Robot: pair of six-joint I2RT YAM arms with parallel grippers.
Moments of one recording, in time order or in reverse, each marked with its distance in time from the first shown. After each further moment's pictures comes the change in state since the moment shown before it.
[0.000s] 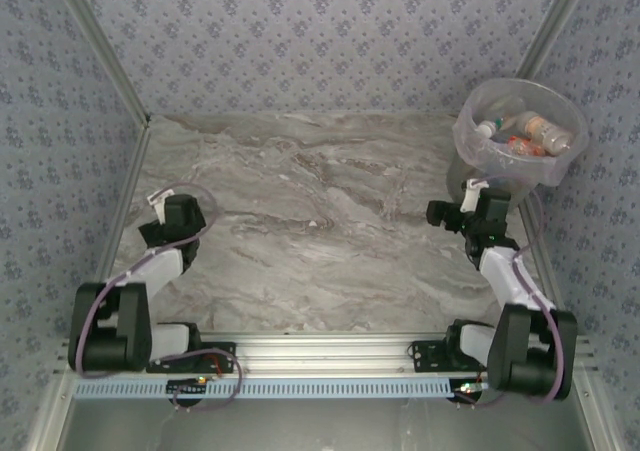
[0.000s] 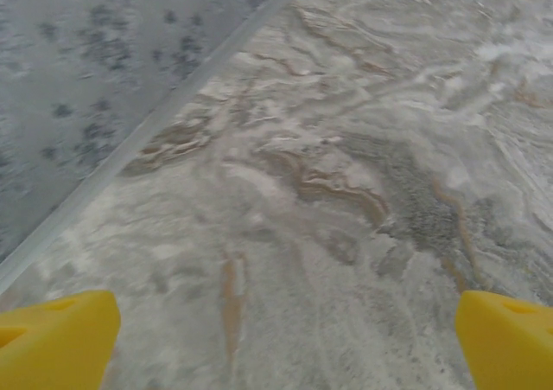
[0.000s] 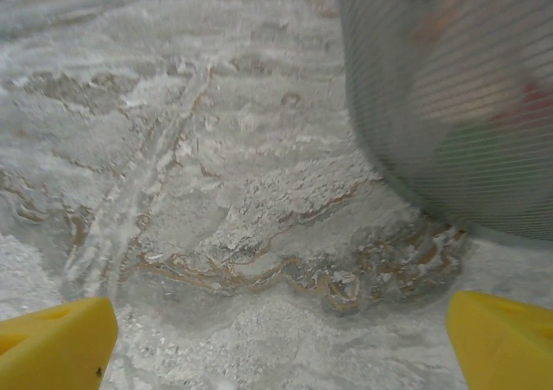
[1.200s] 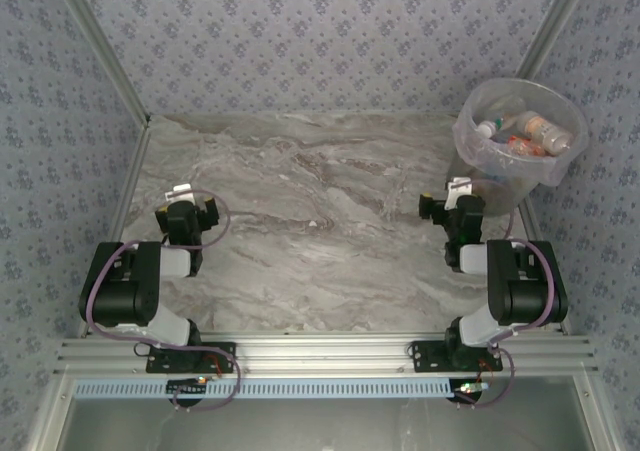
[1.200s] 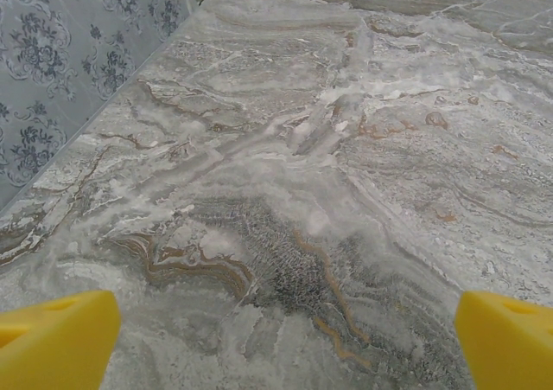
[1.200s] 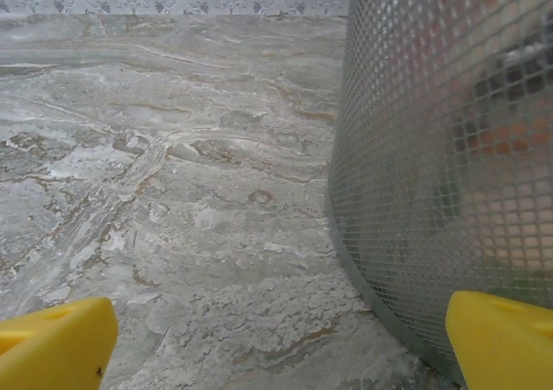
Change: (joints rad) left arm 0.013 0.225 -0.106 0.571 0.233 0.190; right arm 0.106 0.351 -0.146 0.779 0.224 -0.091
